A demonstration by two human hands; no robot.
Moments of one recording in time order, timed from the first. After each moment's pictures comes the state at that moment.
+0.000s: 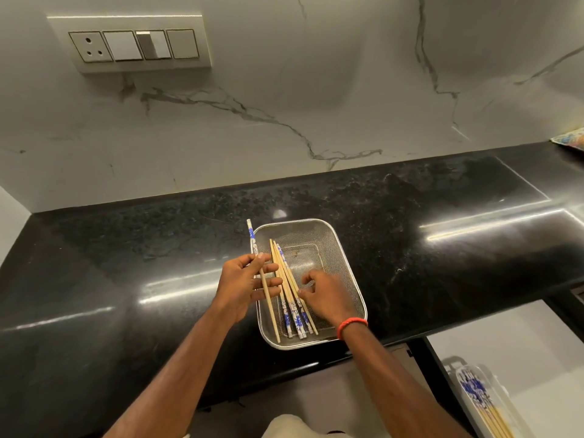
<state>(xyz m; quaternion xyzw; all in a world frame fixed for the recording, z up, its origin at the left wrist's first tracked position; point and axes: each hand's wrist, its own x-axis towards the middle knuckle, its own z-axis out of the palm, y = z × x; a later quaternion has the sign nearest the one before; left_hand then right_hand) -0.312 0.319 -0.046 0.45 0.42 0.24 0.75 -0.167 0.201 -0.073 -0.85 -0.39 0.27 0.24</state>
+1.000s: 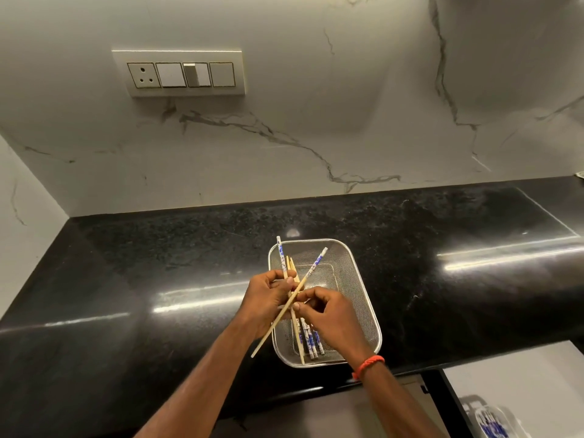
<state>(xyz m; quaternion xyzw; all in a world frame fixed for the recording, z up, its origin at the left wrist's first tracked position) -0.308 0.306 -0.040 0.48 0.40 0.23 0.75 -0.202 0.188 -0.028 -0.75 -0.40 0.29 0.43</state>
